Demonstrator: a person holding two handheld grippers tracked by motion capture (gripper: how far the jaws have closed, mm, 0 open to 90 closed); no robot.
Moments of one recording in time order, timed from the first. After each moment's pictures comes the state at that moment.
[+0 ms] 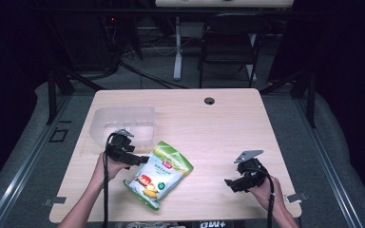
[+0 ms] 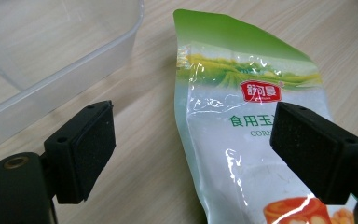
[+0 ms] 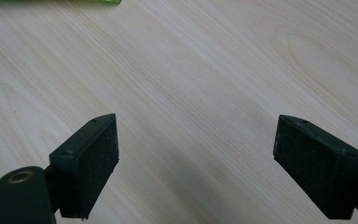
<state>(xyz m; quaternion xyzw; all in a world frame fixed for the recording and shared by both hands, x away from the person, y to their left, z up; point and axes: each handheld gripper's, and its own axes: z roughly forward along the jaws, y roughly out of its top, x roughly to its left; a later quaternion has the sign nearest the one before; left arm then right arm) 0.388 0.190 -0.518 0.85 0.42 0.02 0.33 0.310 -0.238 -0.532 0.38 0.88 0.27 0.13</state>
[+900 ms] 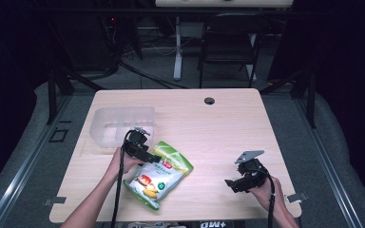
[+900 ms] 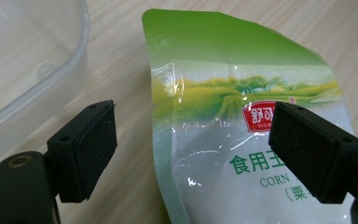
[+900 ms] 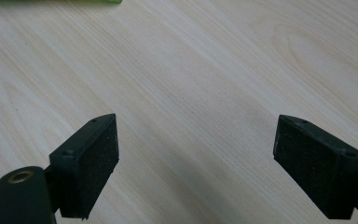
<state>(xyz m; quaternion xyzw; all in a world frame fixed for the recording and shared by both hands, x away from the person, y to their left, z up) 0.421 0.154 -0.544 0.88 0.38 -0.03 0.30 0.309 -0.240 -0.532 0.38 0.88 0.27 0.13</state>
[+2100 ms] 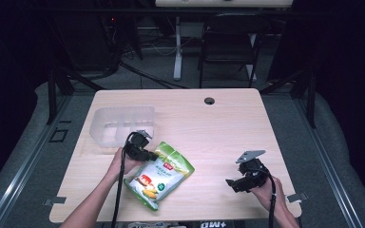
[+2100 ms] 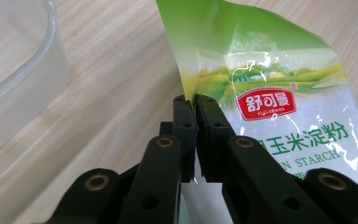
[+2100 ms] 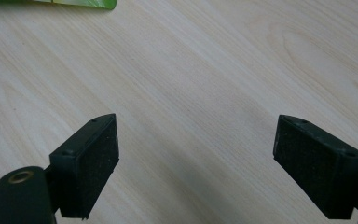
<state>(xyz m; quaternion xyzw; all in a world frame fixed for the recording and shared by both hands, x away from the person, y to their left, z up) 0.415 0.152 -0.547 0.89 0.34 -0.02 0.29 0.309 -0.243 -0.531 0.38 0.87 0.27 0.13</state>
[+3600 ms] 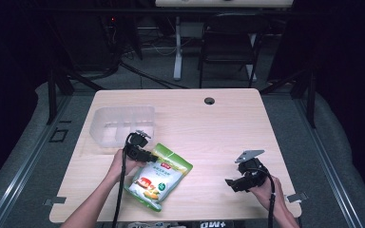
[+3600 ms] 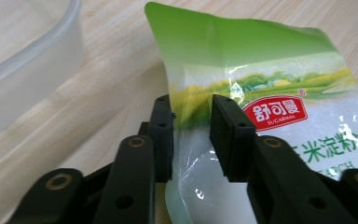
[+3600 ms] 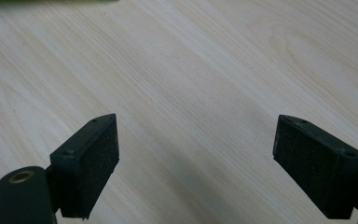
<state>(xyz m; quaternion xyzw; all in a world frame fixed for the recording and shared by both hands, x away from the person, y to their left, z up) 0.417 0.154 -0.554 0.88 0.38 -0.02 0.28 0.311 -0.241 -0.532 0.38 0.88 0.26 0.13</state>
